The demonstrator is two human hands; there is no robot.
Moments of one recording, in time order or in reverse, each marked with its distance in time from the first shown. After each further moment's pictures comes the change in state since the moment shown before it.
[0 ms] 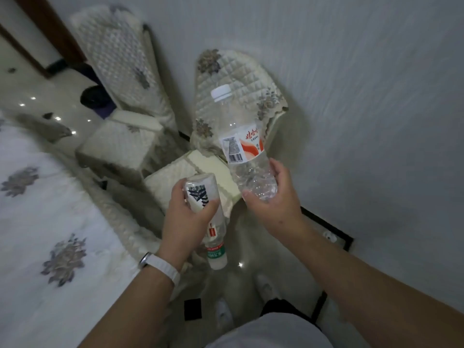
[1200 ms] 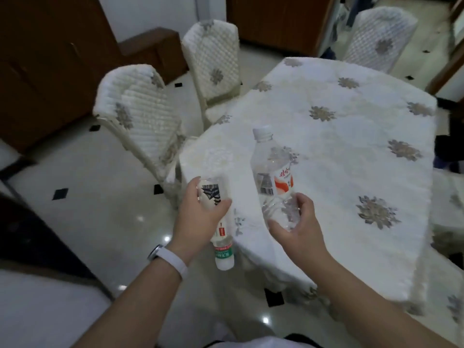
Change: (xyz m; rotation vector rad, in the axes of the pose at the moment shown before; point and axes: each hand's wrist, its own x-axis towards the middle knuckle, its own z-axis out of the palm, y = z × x) left_hand -0.439 -0.248 -0.333 -0.385 1.271 -0.535; right_hand -0.385 -0.059 0.358 -0.314 -1.338 -0.464
